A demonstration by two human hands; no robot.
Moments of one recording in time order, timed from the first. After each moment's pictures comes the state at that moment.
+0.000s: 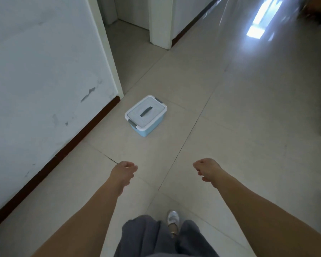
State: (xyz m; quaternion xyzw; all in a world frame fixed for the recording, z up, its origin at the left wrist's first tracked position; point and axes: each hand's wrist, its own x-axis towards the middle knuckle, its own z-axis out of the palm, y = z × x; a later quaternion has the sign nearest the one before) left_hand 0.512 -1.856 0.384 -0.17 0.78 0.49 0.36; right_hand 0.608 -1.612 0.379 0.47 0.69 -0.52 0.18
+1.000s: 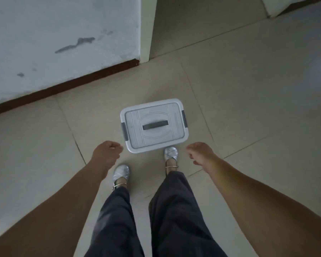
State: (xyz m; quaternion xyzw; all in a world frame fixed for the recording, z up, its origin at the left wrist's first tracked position) left_hand 0.058 -1.707 0.160 -0.48 0.65 0.50 0.32; right_hand 0.010 -1.446 0.153 0.29 0.79 -0.29 0.46
